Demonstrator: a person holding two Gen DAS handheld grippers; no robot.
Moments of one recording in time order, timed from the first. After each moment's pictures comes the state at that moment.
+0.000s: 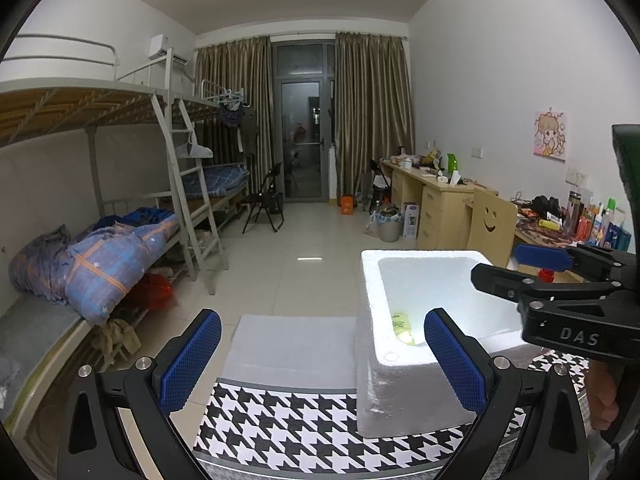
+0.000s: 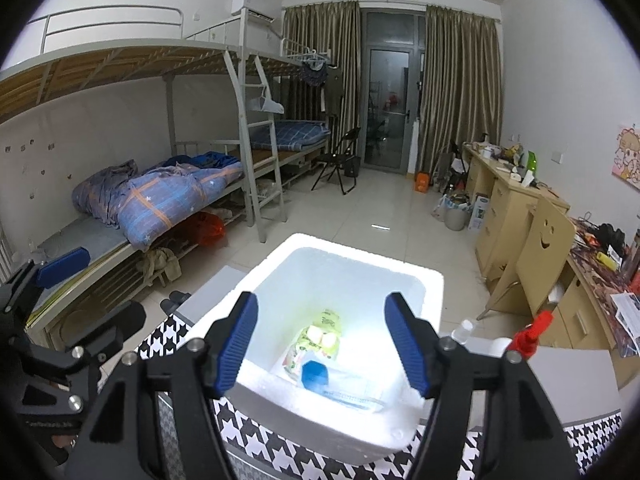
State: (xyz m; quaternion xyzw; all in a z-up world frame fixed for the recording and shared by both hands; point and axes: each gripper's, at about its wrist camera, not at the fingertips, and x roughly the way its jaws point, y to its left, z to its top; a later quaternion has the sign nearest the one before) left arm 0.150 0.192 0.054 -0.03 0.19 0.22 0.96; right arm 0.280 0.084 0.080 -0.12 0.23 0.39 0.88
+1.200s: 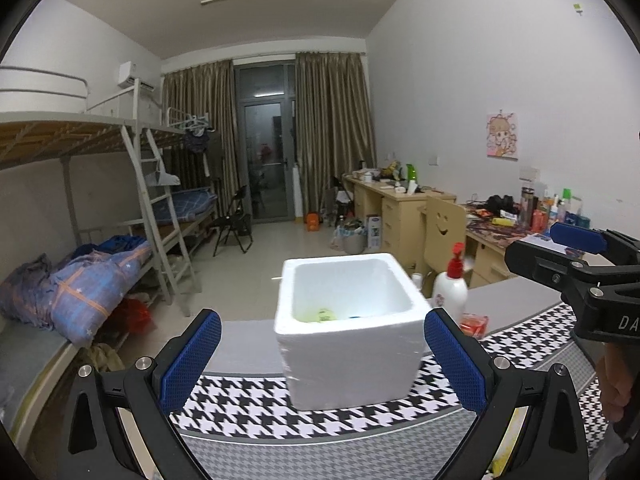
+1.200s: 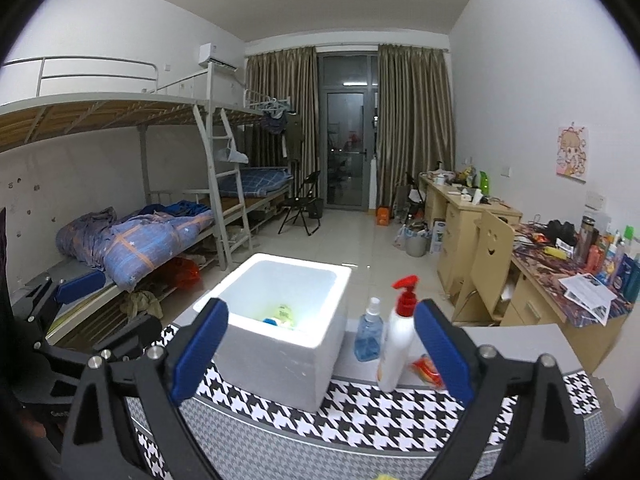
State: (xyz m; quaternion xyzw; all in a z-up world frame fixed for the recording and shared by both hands) left arm 0.109 0.099 0.071 0.00 0.16 0.15 0.97; right arm 0.225 -0.024 0.111 -0.07 0.16 0.34 0.93
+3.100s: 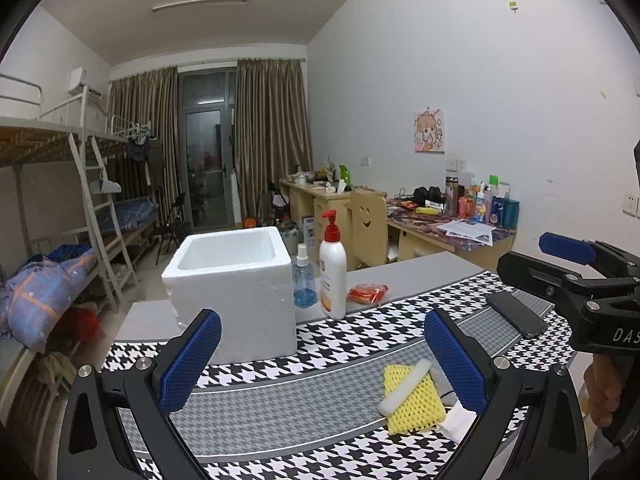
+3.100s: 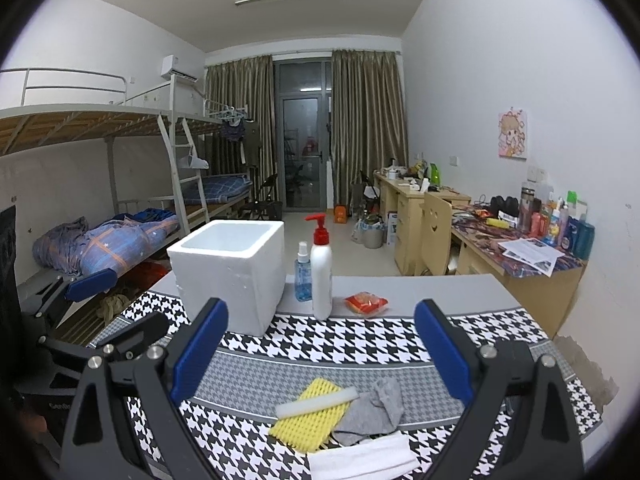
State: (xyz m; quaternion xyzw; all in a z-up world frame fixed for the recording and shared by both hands) left arm 0.062 0.001 0.040 0.00 0.15 0.04 0.99; right arm 0.145 -0.150 0.062 -0.04 0.15 0.27 0.95
